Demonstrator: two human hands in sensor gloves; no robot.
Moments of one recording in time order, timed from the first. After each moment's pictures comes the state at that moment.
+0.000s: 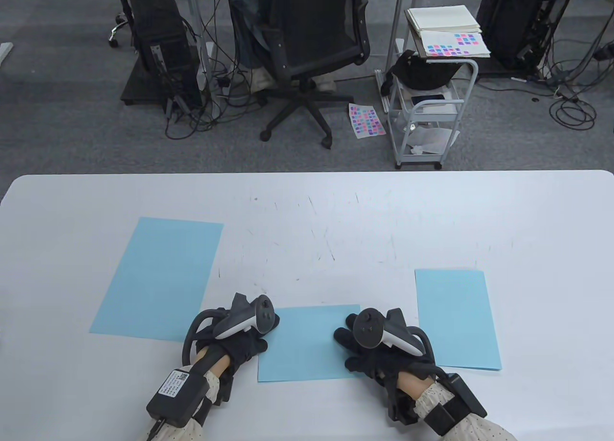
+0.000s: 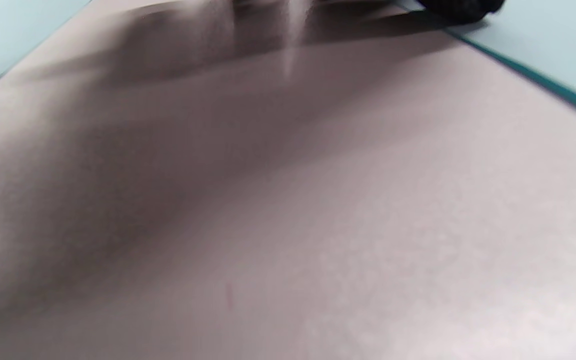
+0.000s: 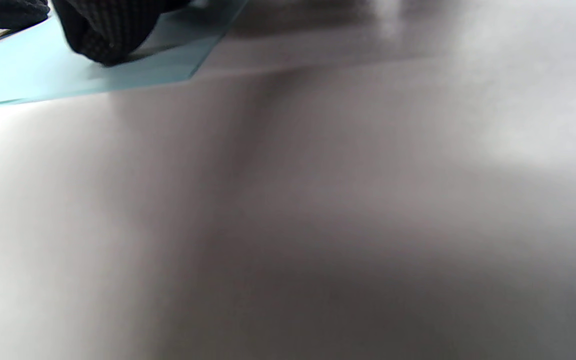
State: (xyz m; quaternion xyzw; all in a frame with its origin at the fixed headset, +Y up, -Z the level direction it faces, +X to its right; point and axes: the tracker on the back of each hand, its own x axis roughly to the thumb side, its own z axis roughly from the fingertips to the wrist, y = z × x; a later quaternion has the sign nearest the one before) left_hand -0.167 -0.775 -0.351 -0.29 -0.06 -0.07 0.95; right_hand 0.116 -0.784 -0.323 0.11 0.25 0.96 0.09
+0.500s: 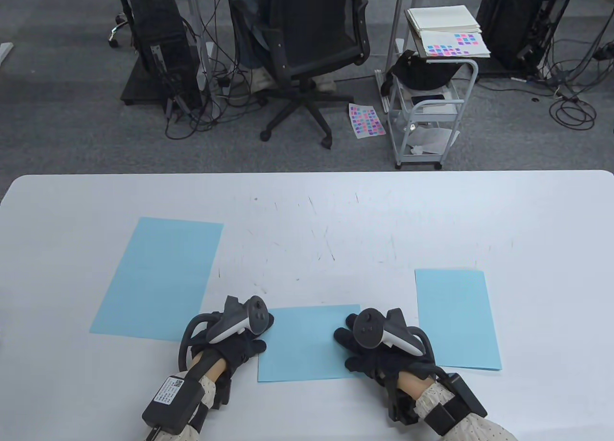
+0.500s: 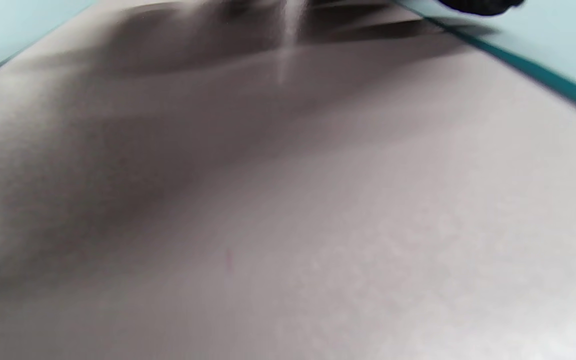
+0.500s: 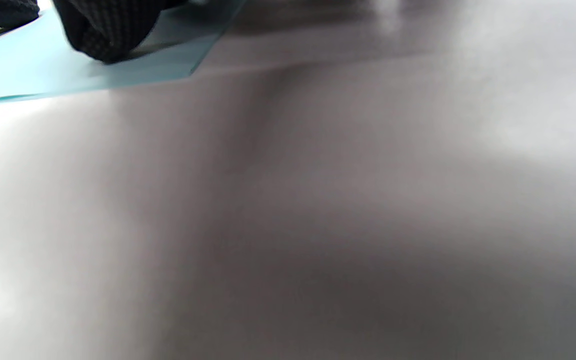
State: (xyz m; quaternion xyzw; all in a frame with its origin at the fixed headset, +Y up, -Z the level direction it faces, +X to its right) left_hand -0.174 -0.777 -0.349 -0.27 -0.04 -0.04 0.96; right_hand 0.116 -0.785 -0.322 0.11 0.26 0.95 0.09
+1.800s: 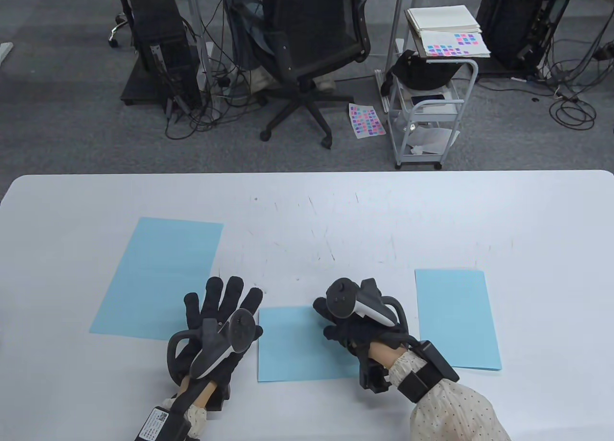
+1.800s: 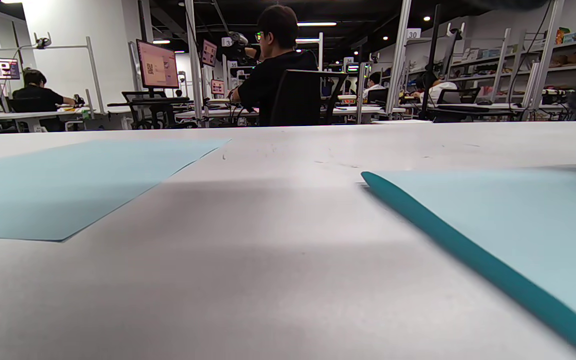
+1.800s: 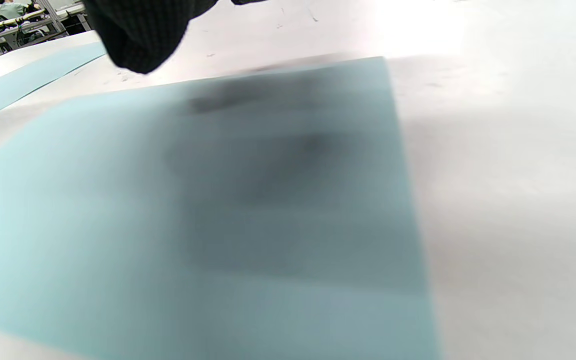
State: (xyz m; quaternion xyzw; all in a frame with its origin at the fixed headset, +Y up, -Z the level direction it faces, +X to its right) left_hand -0.187 -0.726 -0.307 -0.02 0.00 -0.01 1.00; right_hand 0.058 -0.744 -0.366 0.11 0.20 0.97 0.09
